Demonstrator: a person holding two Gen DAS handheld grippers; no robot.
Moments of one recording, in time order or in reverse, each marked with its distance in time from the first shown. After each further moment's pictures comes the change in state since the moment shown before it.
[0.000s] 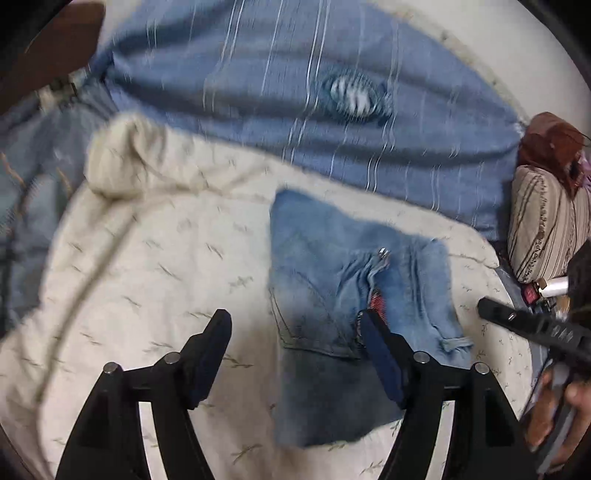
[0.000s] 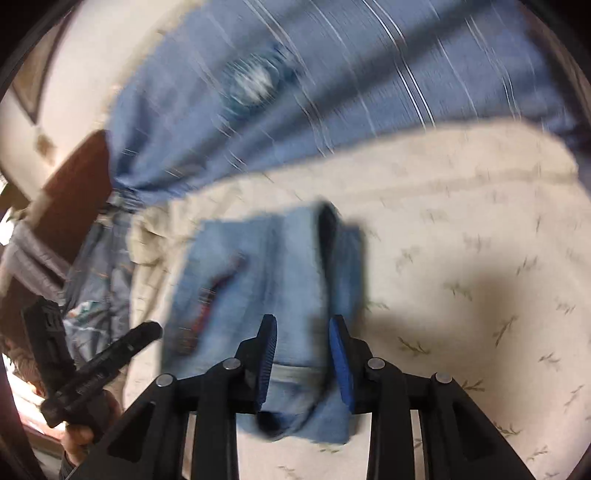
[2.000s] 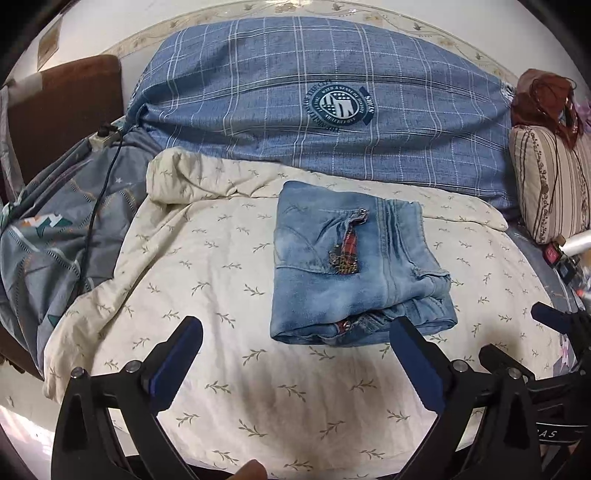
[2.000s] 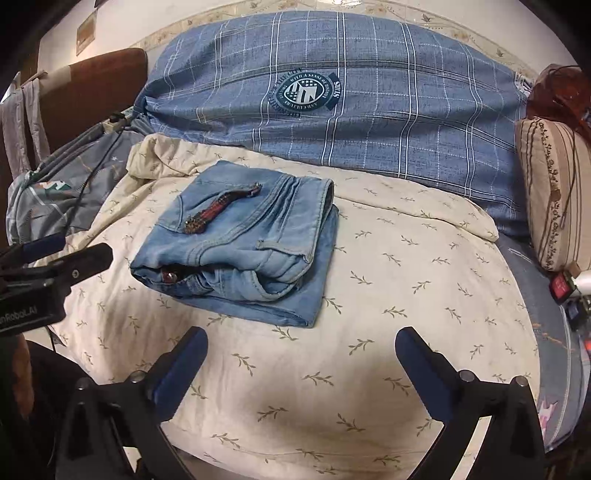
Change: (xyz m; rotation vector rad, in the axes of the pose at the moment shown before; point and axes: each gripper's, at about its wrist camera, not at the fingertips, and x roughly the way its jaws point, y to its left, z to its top) left arm -0.069 -0.058 -0.054 0.105 -0.042 0.204; right arm -0.063 0.063 -0.104 -0.380 -0.077 -0.346
